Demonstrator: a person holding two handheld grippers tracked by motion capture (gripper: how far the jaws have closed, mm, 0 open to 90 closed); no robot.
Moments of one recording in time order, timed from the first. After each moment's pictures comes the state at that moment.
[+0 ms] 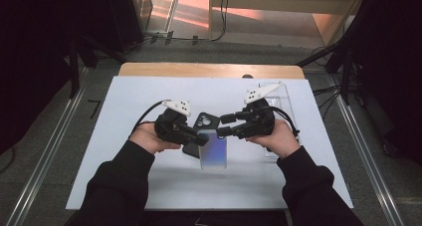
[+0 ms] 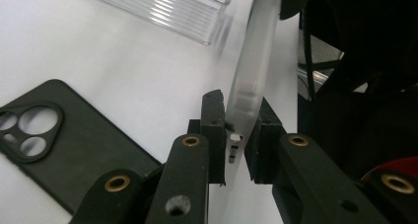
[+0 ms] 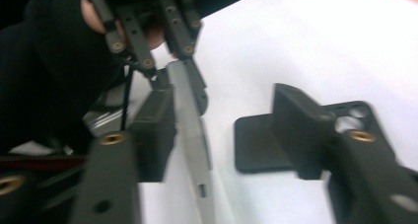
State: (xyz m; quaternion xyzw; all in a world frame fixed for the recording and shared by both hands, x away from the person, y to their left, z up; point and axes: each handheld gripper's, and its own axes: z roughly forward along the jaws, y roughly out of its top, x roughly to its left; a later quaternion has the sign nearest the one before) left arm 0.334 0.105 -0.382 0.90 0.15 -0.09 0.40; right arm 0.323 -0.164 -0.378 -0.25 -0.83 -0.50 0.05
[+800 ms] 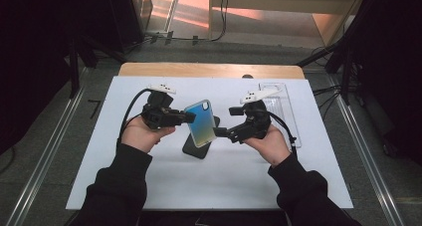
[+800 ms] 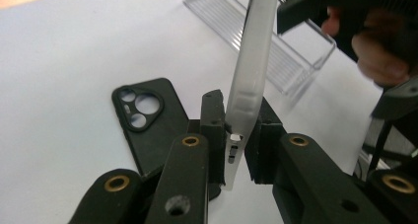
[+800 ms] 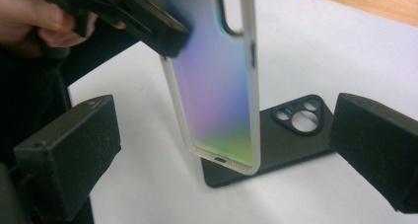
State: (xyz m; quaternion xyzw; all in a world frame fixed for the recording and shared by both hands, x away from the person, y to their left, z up) left arm 0.344 0.126 -0.357 0.84 0.36 -0.01 0.42; right arm 0.316 -0.151 -0.389 -0.35 -0.80 -0.49 -0.02
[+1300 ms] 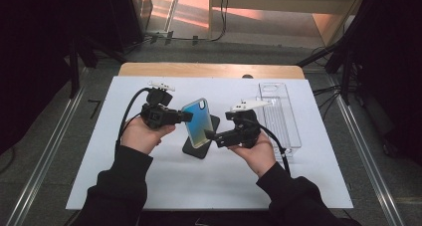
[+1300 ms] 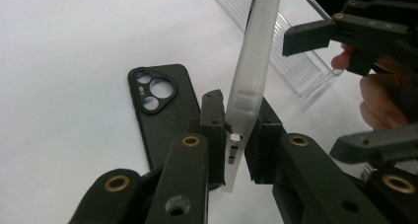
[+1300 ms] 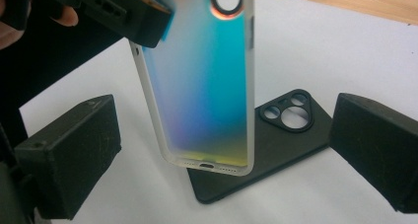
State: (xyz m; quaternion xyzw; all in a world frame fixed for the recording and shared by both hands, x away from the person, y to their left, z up) left arm 0.342 0.121 -0.354 0.83 0.41 0.00 0.38; right arm 0.302 -0.123 -0.407 -0.40 -0.78 -0.48 -0.07
